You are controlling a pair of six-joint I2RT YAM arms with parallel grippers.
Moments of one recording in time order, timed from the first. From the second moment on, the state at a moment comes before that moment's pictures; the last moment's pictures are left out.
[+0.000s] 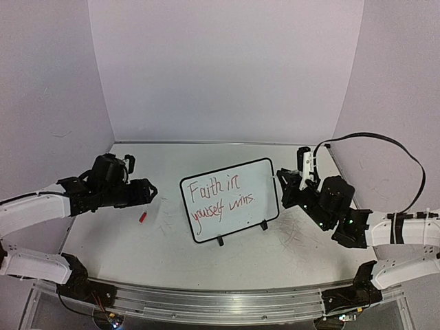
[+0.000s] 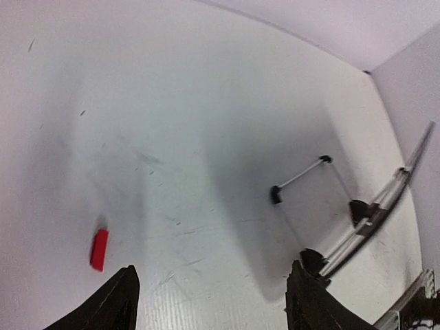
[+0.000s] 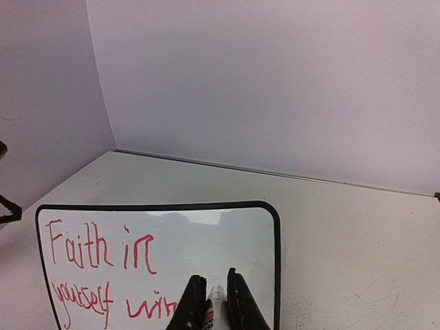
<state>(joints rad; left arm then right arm) -0.64 1.07 0.69 -0.28 -0.08 -0.63 0.90 1.11 0.51 0.55 0.45 0.12</state>
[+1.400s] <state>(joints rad) -0.57 1.42 1.02 -0.64 -0.18 -0.42 0.90 1.05 0.72 0.33 0.27 0.19</state>
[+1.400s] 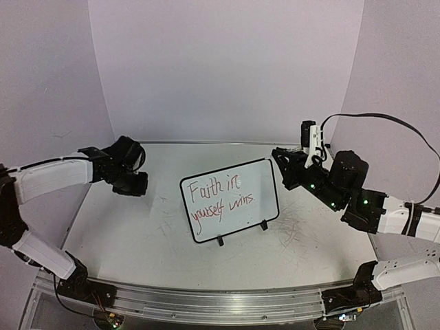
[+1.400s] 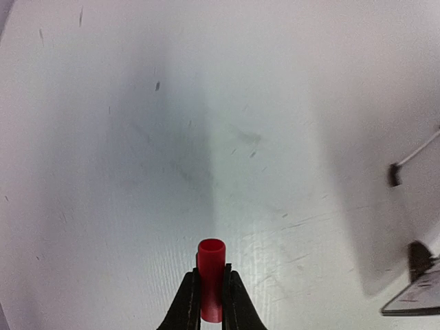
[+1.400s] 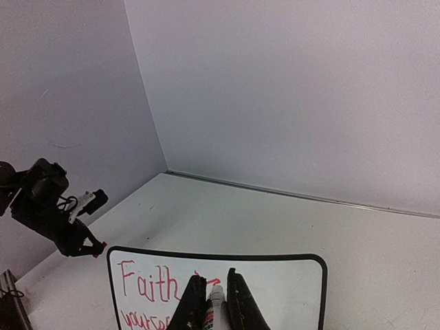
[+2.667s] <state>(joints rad) -1.15 1.25 0.95 -0.06 -0.07 0.22 0.93 1.28 1.01 0.16 -0.41 0.19</state>
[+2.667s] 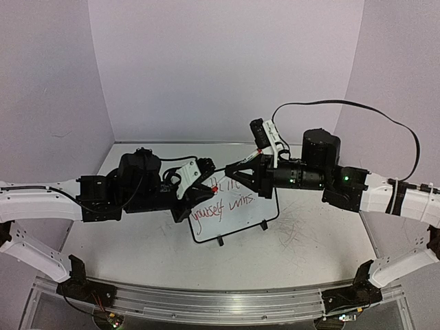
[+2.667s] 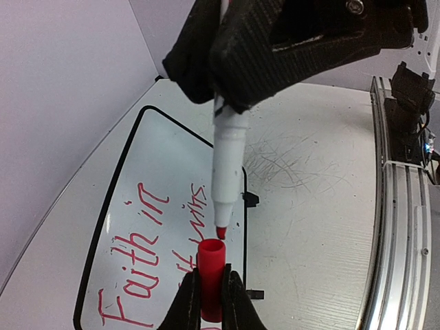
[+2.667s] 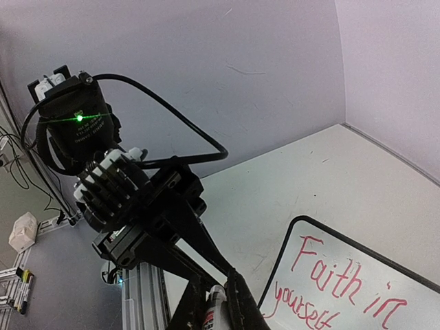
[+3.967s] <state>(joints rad) -1.16 1.24 0.95 -0.05 -0.07 0.23 0.94 1.29 0.99 0.15 -0.34 0.20</state>
